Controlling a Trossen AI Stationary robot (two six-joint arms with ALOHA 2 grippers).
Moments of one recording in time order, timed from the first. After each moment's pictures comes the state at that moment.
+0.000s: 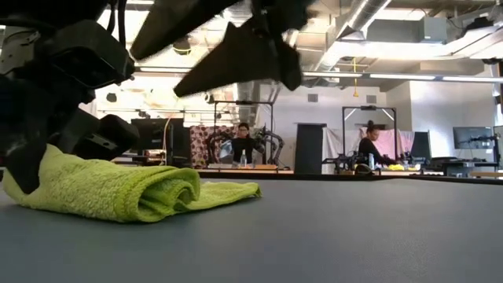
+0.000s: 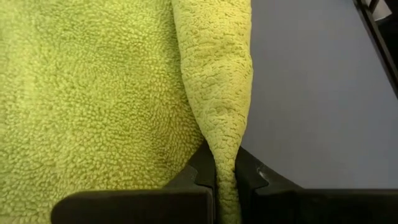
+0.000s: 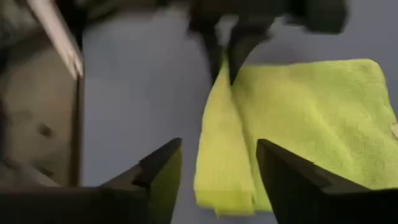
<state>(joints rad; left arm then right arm) -0.41 1.52 0.57 0.11 0.20 -0.25 0.49 2.08 1.53 -0.16 0.45 0.69</state>
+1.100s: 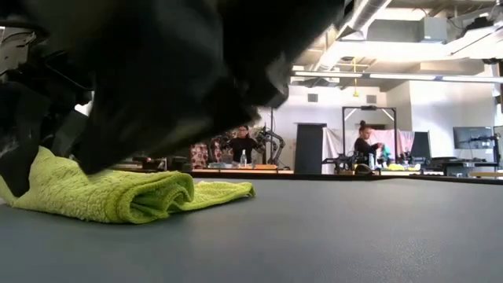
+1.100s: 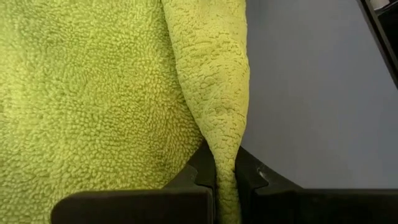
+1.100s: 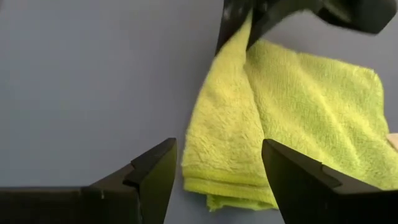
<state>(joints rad) -0.41 1.52 0.57 0.08 0.22 -0.22 0.58 2.36 1.82 -0.34 0.71 0.51</state>
